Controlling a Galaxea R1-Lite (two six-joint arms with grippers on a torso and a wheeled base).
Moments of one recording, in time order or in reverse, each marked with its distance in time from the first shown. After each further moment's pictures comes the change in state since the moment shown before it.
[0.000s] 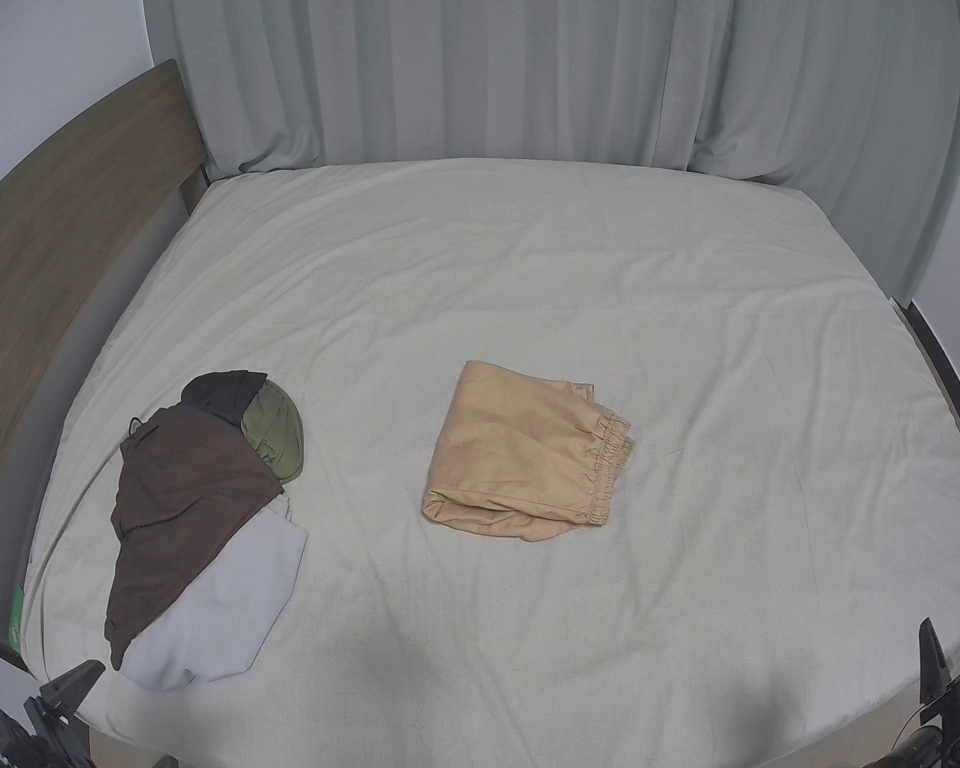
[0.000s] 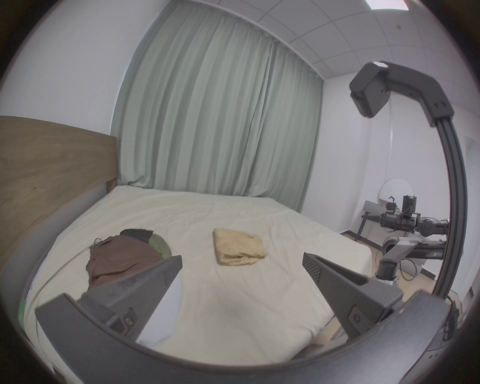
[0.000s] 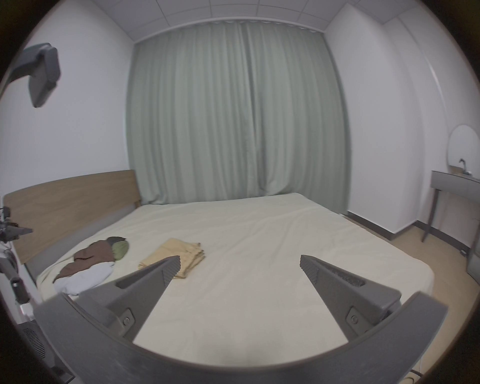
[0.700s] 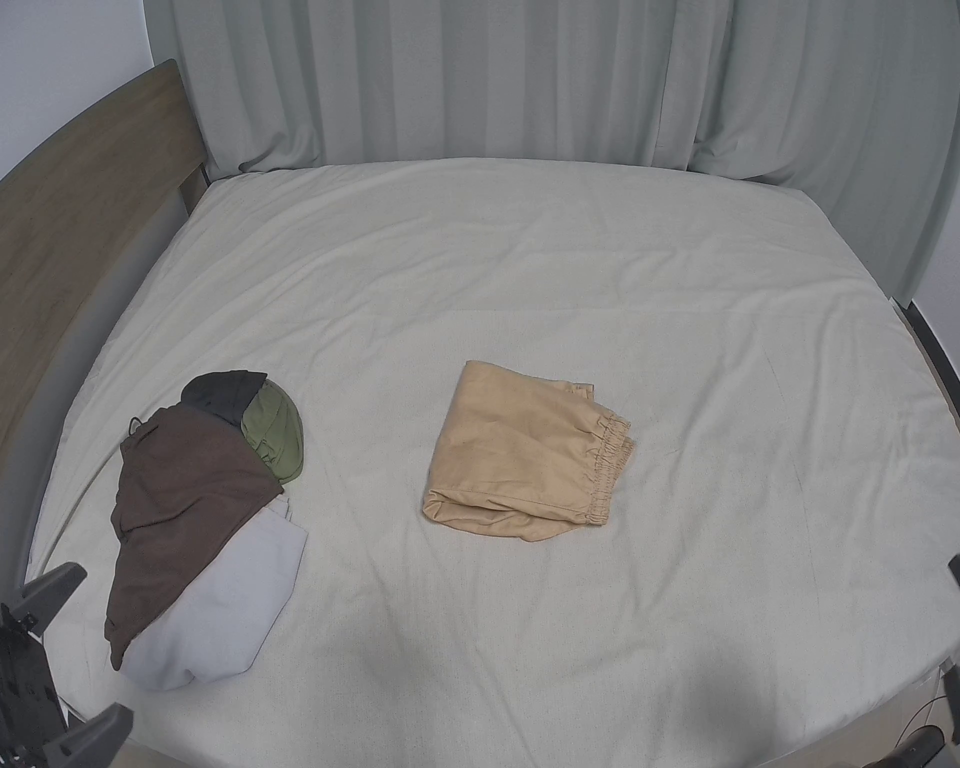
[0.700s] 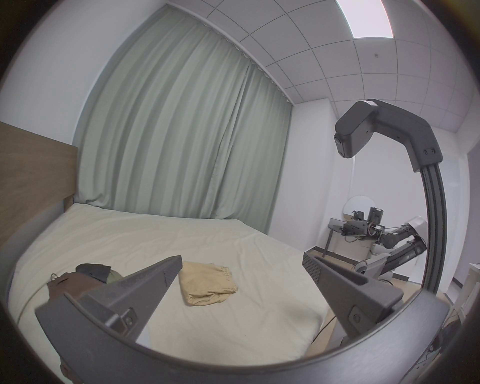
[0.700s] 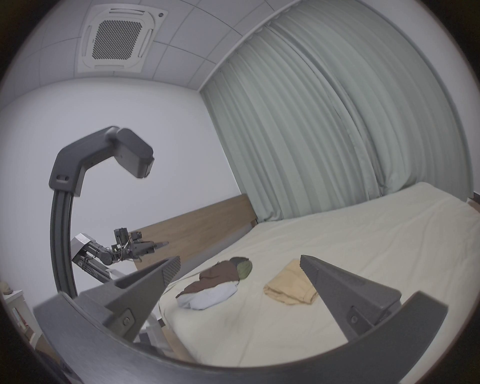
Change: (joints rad) left arm -0.244 0.415 -0.023 -0.573 0.000 -0.048; right arm 0.039 0.315 -0.035 -0.534 0.734 0.286
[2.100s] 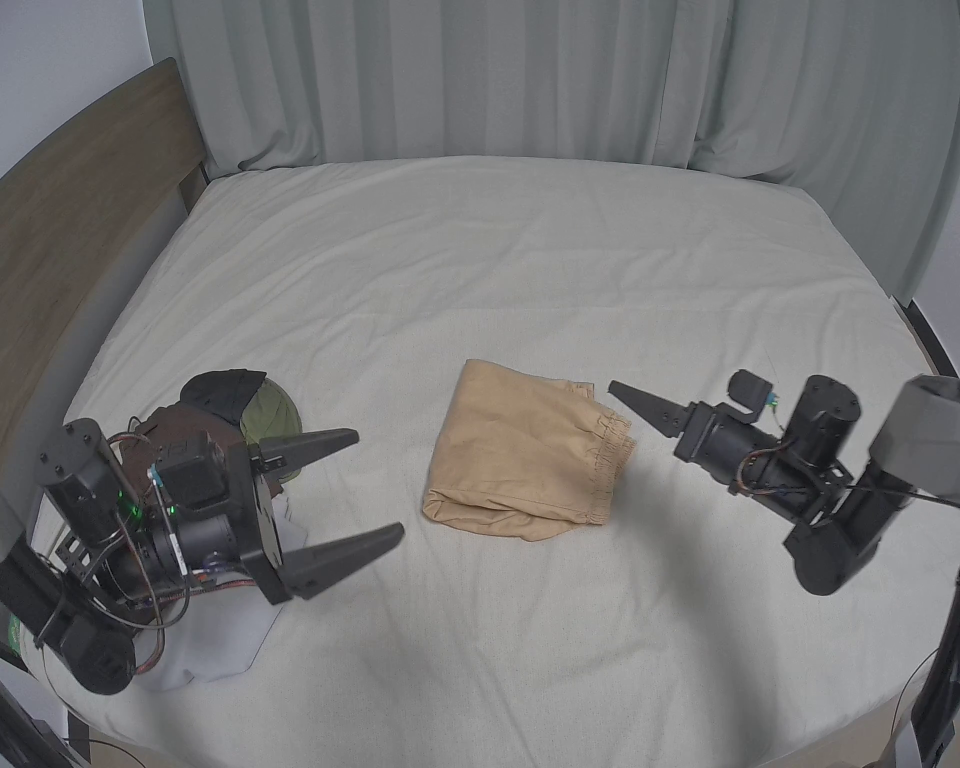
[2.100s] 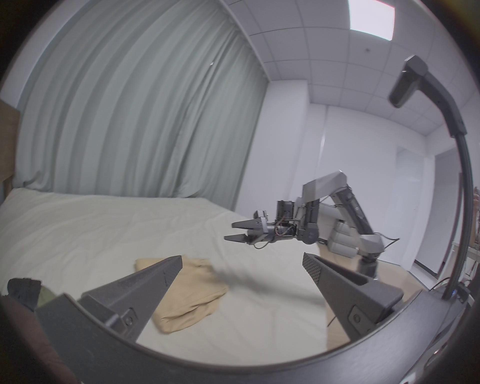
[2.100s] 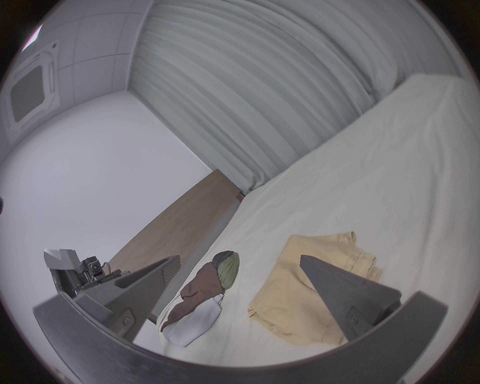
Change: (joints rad) left arm -0.038 1.252 -0.266 -0.860 -0.327 0.086; right arm 0.271 1.786 -0.643 -0.920 -0.225 0.236
